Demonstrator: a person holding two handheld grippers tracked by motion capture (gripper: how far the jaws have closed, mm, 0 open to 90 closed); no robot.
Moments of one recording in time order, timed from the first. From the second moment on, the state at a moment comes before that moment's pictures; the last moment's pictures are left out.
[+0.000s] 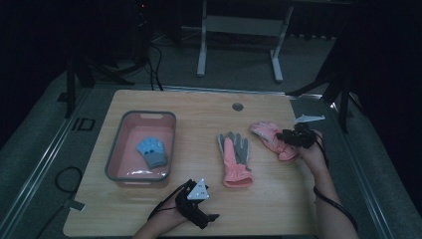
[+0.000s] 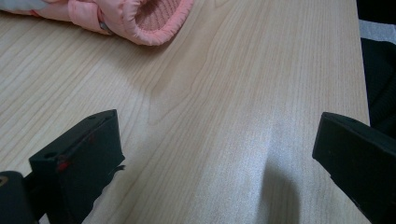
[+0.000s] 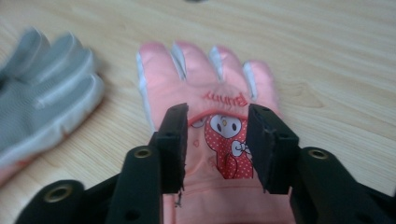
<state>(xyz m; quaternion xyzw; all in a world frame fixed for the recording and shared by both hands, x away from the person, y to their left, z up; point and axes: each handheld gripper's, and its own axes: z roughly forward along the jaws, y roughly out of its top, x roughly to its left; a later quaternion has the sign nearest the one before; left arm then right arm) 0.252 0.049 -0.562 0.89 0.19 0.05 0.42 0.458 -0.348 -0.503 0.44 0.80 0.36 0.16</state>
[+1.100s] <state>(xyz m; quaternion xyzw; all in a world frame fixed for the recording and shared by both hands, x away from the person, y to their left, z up) 0.252 0.052 -0.560 0.88 0.19 0.06 0.44 0.357 -0.323 -0.473 0.60 0.68 0.35 0.21</state>
